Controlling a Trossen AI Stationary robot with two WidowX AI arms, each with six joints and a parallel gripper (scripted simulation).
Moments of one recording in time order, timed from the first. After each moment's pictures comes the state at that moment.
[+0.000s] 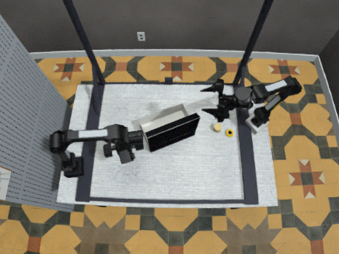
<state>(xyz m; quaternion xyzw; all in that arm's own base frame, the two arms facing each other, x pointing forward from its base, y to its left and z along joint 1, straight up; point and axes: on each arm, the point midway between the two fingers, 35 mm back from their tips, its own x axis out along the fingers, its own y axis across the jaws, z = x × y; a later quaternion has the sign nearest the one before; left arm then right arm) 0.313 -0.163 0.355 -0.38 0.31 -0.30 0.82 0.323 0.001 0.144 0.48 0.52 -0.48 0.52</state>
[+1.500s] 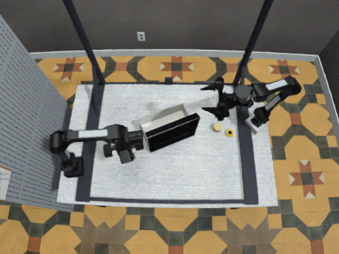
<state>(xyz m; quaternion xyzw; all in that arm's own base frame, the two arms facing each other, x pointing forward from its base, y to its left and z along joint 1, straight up) 0.313 -0.165 0.366 -0.38 0.31 -0.29 0.82 0.323 0.001 0.144 0.48 0.52 -0.48 0.52</state>
